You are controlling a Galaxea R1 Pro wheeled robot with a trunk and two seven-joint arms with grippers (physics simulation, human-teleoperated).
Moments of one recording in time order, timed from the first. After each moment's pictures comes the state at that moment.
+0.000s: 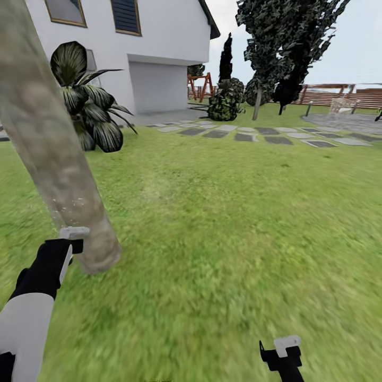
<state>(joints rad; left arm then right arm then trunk) -0.81 0.20 0.28 -0.92 -0.23 0.70 0.05 -0.41 -0.05 -0.26 -0.20 0.48 -0.48 -0.16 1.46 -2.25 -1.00</state>
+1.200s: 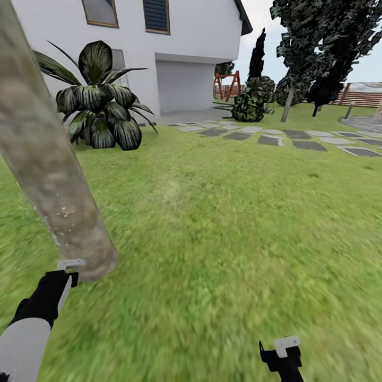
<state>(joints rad) -0.70 0.20 0.35 -0.73 -0.23 0.60 0.15 -0.41 -0.05 -0.26 -0.19 0.48 -0.48 -0.16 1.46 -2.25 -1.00</state>
